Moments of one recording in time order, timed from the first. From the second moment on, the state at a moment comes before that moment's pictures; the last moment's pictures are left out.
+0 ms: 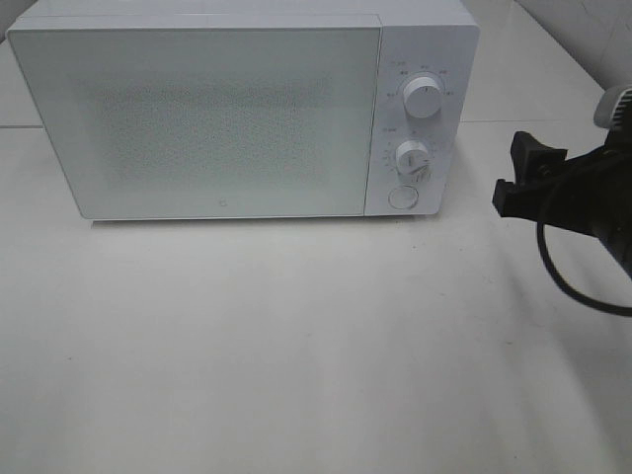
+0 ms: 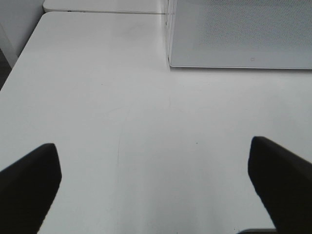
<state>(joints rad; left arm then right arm) 0.06 0.00 -0.52 -0.09 1.07 0.05 0.61 1.44 -0.24 0.68 -1.17 -0.34</state>
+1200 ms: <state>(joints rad) 0.06 0.00 -0.52 -0.09 1.07 0.05 0.86 1.71 -0.41 0.91 -1.21 -0.36</state>
